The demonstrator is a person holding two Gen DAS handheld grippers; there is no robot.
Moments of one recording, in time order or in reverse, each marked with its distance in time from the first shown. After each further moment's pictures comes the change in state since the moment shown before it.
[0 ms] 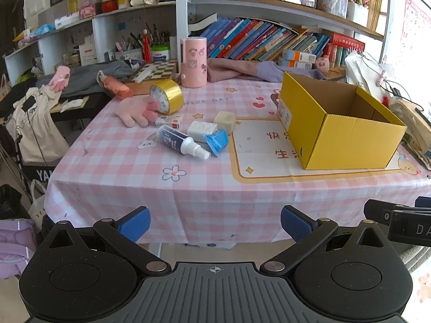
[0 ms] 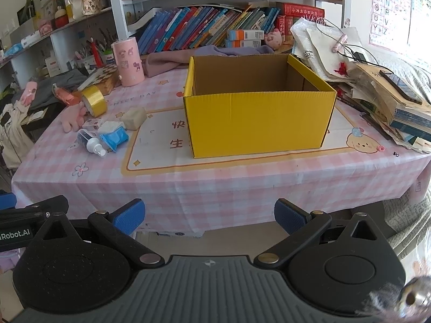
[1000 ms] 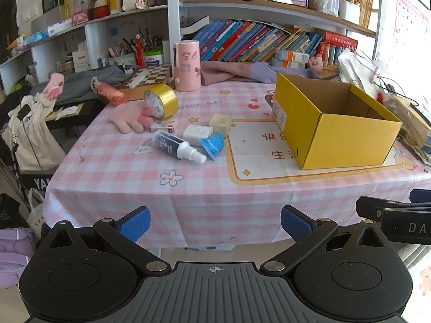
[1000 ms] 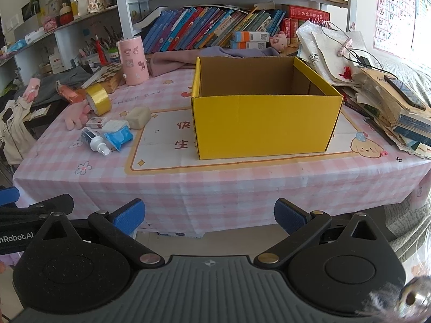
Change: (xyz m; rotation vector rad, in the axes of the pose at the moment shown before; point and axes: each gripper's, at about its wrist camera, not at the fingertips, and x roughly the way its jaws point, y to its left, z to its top) left arm 0.000 0.000 0.002 0.036 -0.008 -0.014; right arm 0.001 0.009 0.003 -0.024 -0.005 0.004
